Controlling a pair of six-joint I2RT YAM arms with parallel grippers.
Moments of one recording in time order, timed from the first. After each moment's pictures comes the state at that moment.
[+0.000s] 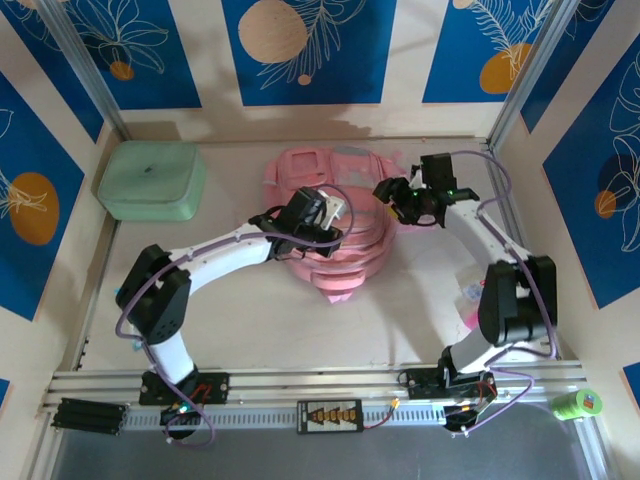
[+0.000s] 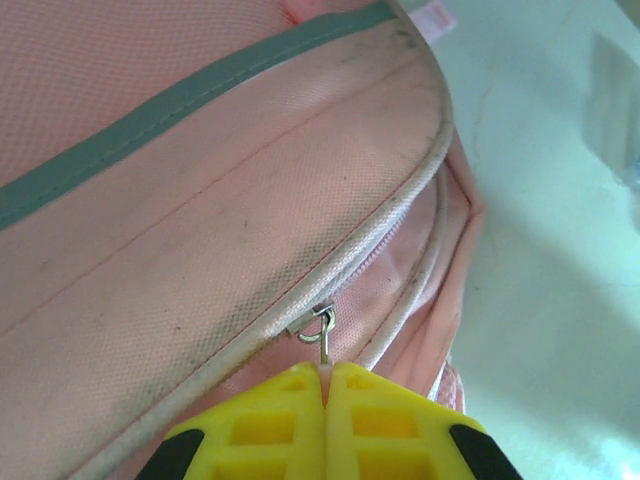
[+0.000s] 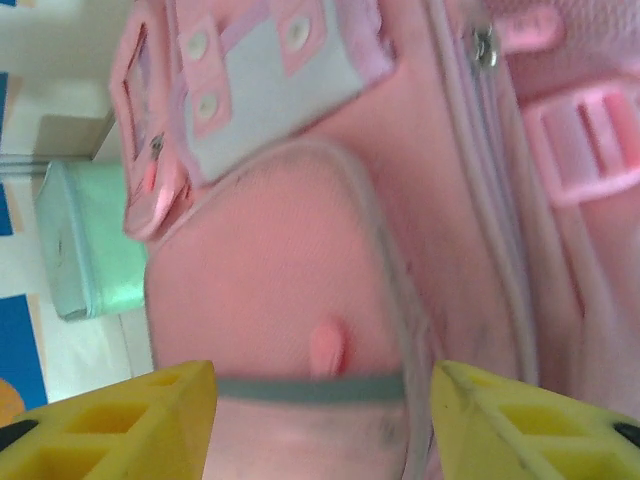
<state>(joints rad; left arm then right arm) -0.79 1.75 1.27 -0.30 0.21 -0.27 0.15 1.53 1.14 -0.44 -0.47 0.85</state>
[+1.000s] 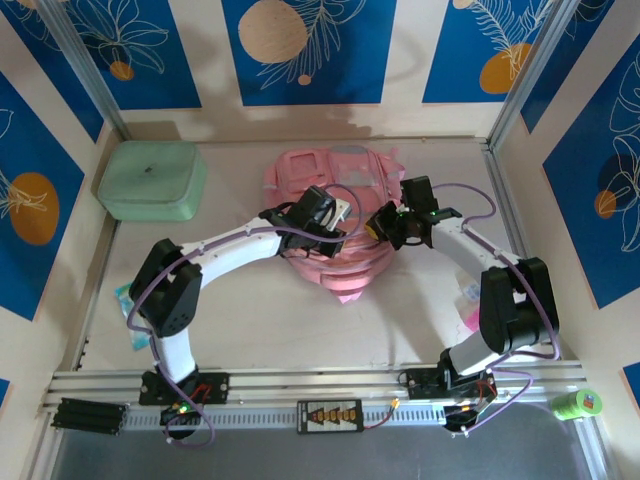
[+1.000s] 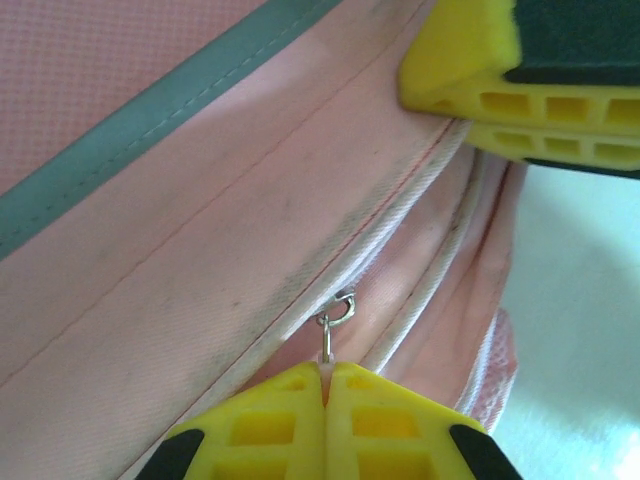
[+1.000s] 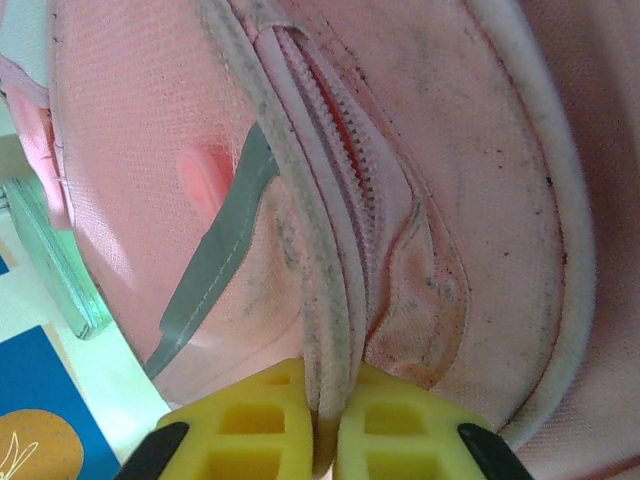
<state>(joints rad) -0.80 1.81 1.37 -0.46 0.15 -0.26 0.26 1.53 0.99 -0.38 -0.42 1.14</state>
